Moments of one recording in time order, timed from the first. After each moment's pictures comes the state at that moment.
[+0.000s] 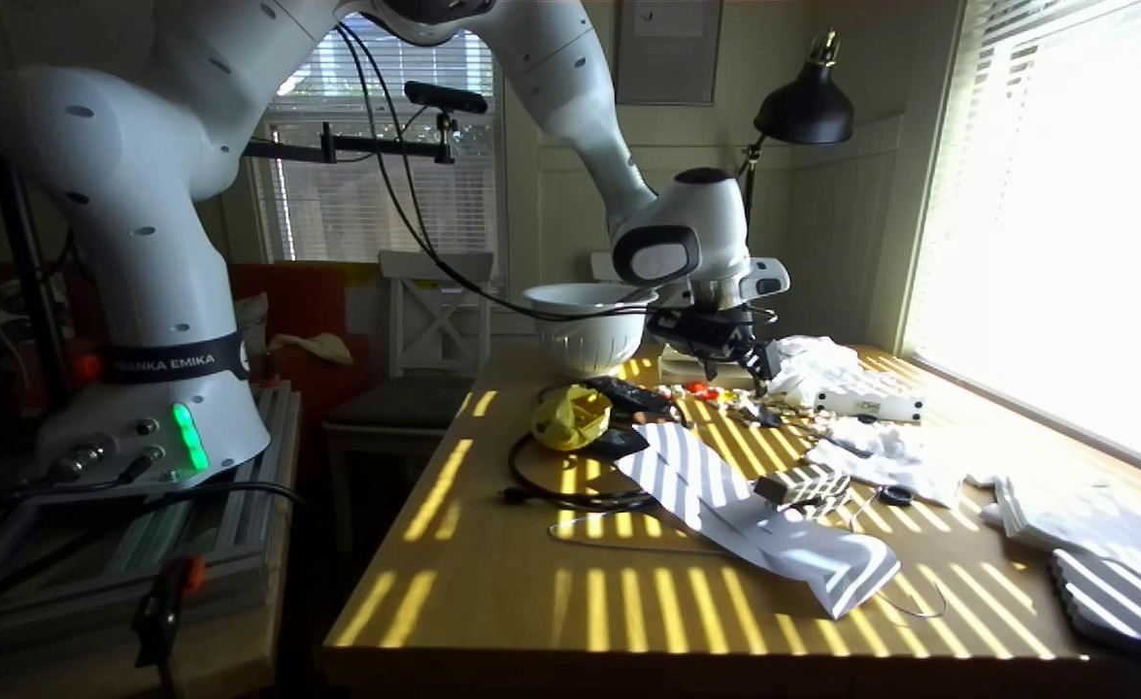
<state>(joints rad) -0.26 0.77 0.14 -1.79 0.34 2.93 -0.72</state>
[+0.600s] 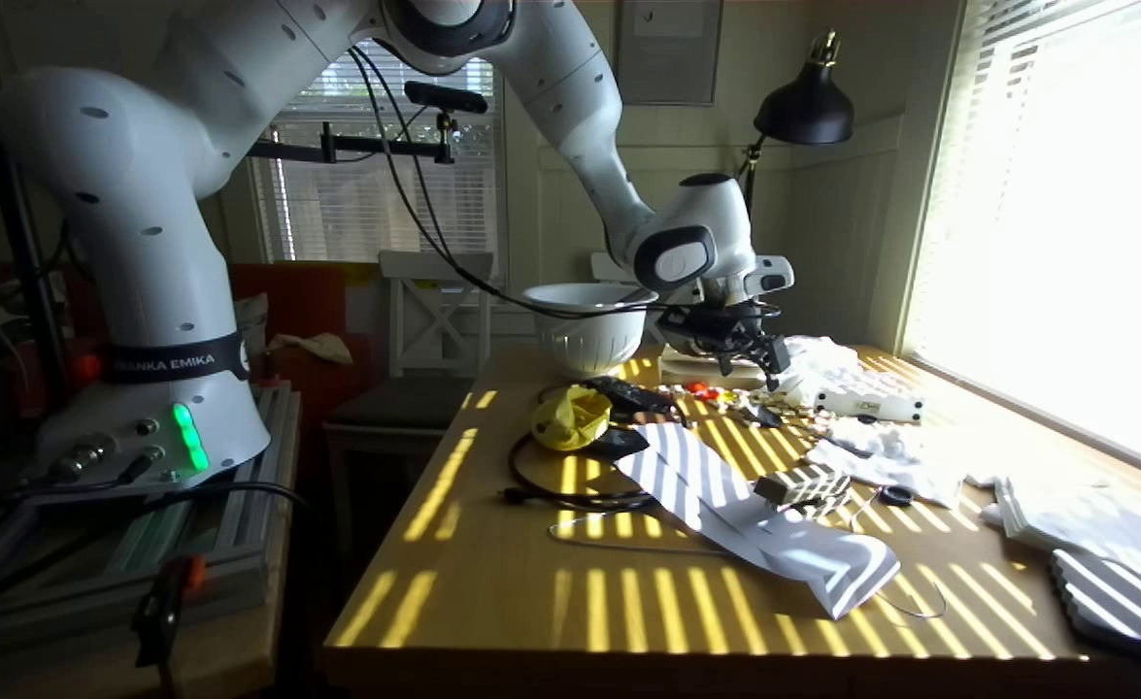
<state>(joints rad) -0.19 0.85 0.09 -1.65 0.13 2.93 -0.40</state>
